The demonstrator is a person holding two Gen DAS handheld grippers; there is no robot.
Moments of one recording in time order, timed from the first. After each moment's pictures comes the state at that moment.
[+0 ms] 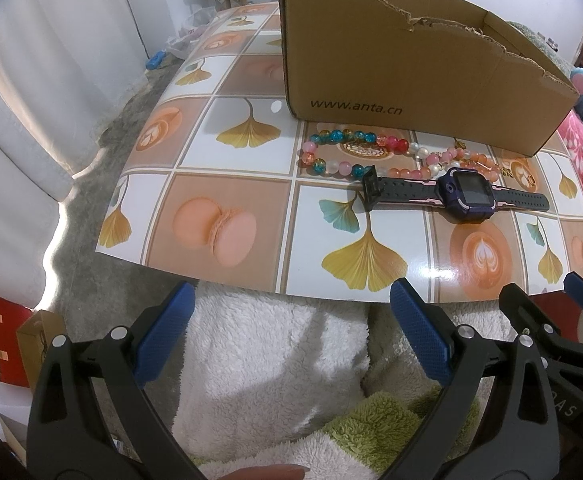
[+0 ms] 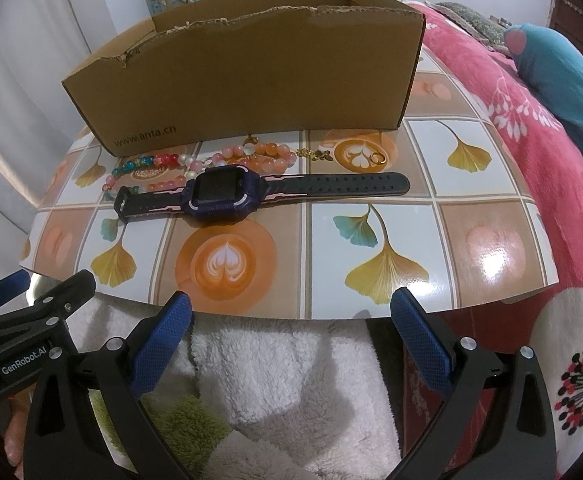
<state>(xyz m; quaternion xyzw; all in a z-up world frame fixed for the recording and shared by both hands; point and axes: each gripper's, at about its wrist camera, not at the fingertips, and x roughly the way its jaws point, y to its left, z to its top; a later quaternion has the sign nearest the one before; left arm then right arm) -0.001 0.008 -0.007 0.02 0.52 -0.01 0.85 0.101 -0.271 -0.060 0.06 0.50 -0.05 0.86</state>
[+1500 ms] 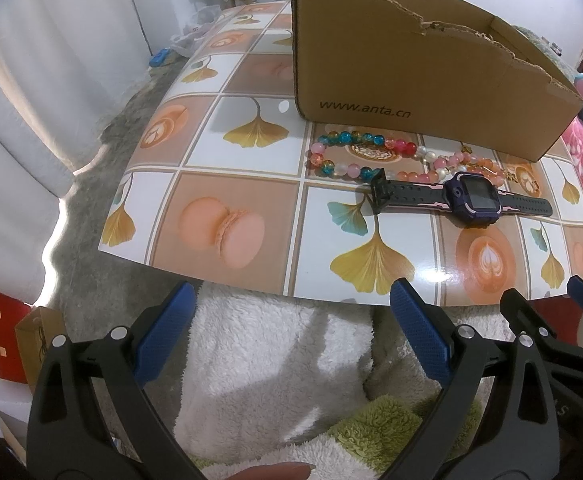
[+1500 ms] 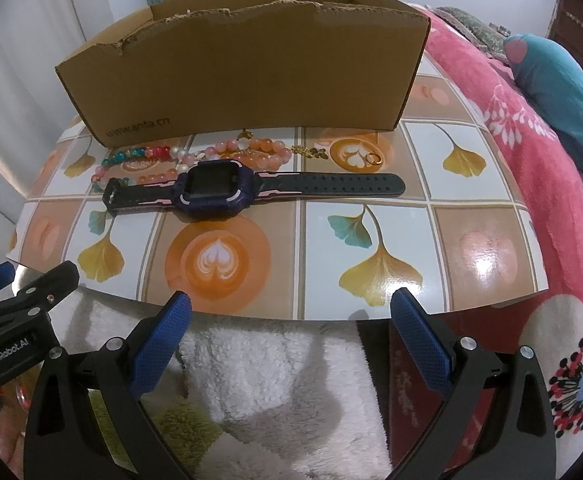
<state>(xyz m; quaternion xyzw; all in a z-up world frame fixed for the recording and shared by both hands) 0.002 0.013 -0.006 0.02 0.52 0.00 0.85 0.106 -0.264 -0.060 0.04 0.51 -0.06 0.86</state>
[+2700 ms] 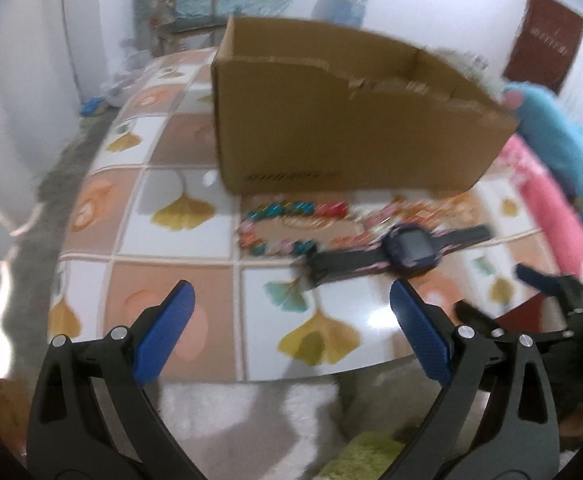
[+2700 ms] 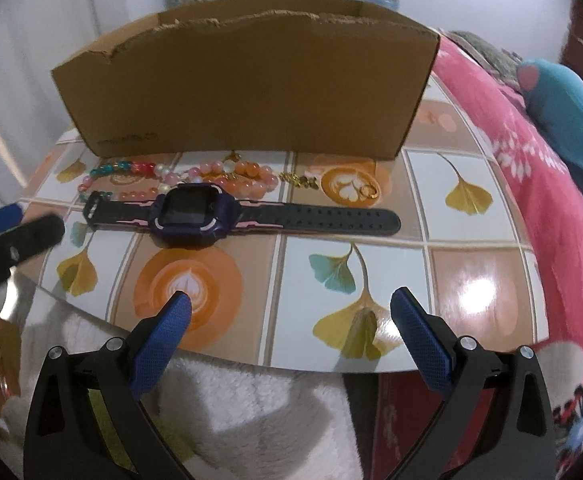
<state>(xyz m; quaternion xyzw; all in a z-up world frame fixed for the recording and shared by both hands) 0.029 0.011 0.005 -0.01 0.44 -0.16 0.88 0.117 -0.280 -0.064 0.01 0.47 -0.02 0.88</state>
